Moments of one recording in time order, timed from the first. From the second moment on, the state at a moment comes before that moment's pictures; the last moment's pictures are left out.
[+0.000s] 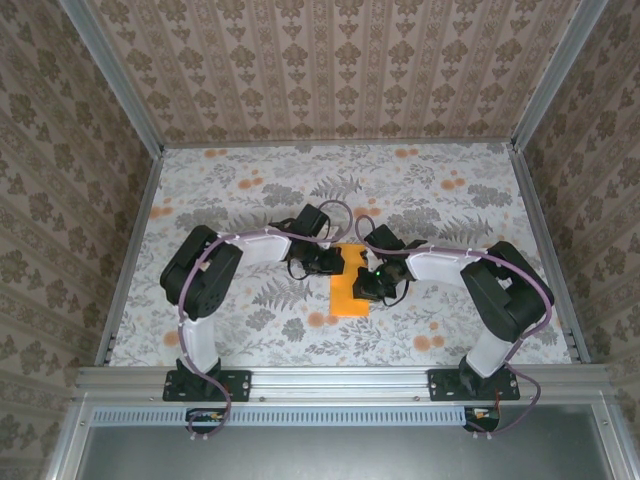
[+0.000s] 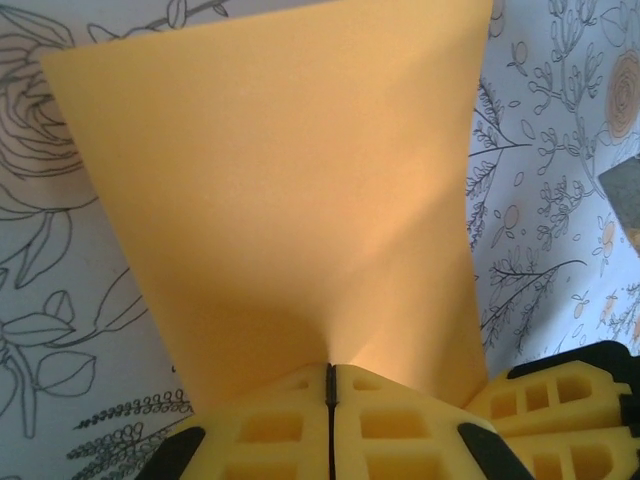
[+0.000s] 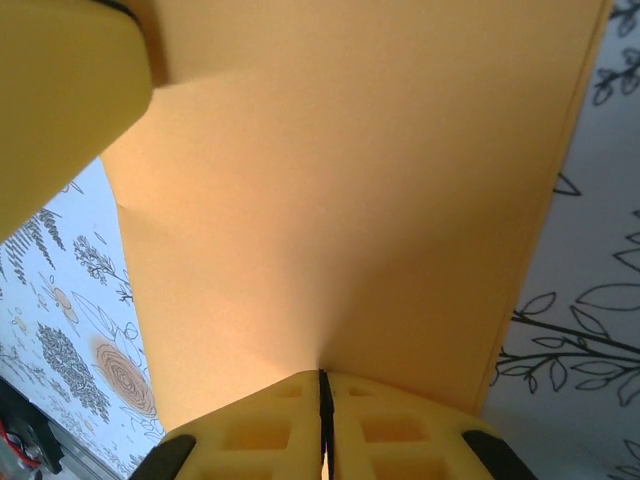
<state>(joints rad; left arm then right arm) -0.71 1.92 1.11 -0.29 0.51 -0.48 0.57 1.70 0.84 -0.40 -0.44 0.66</state>
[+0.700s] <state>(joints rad) -0.67 1.92 1.02 -0.11 0.57 -0.51 0.57 1.71 0.86 -0.44 -0.43 0.60</state>
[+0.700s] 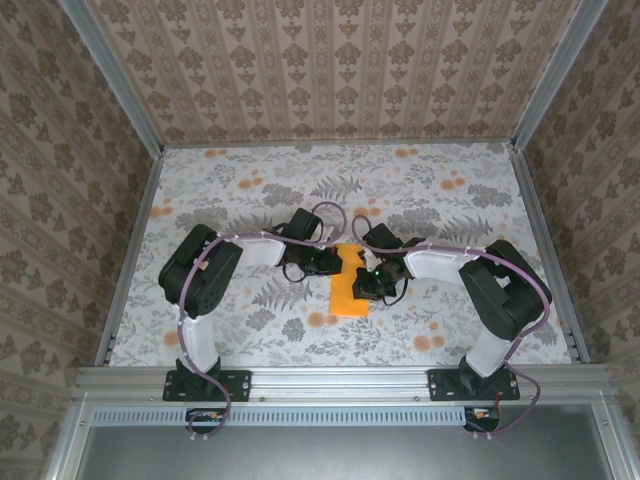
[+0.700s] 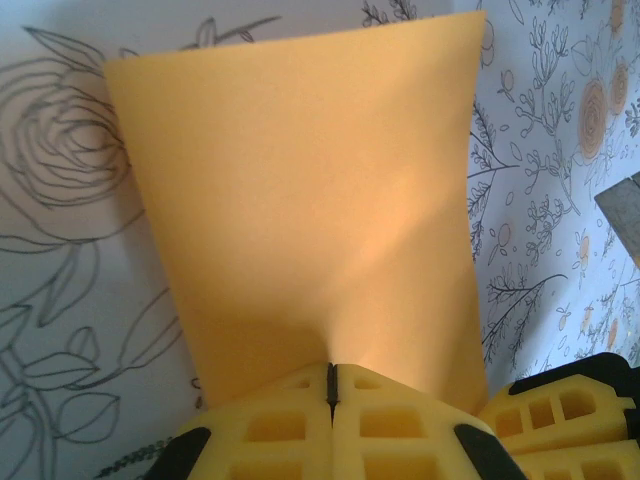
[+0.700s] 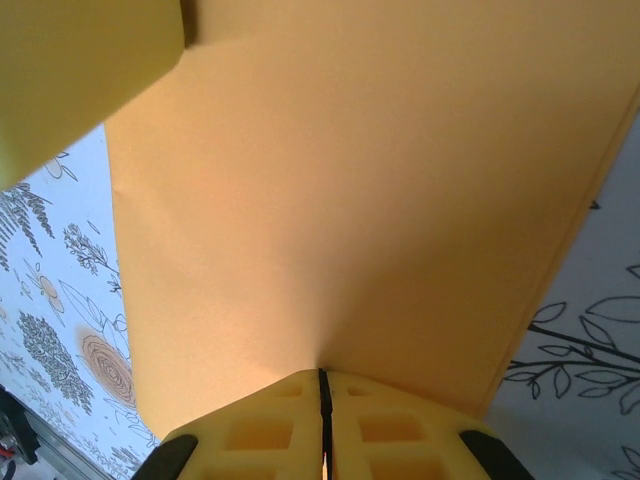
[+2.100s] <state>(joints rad) -0.61 1.98 1.08 0.01 0.53 -0.54 0.57 1.72 0.88 -0.47 -0.43 0.58</state>
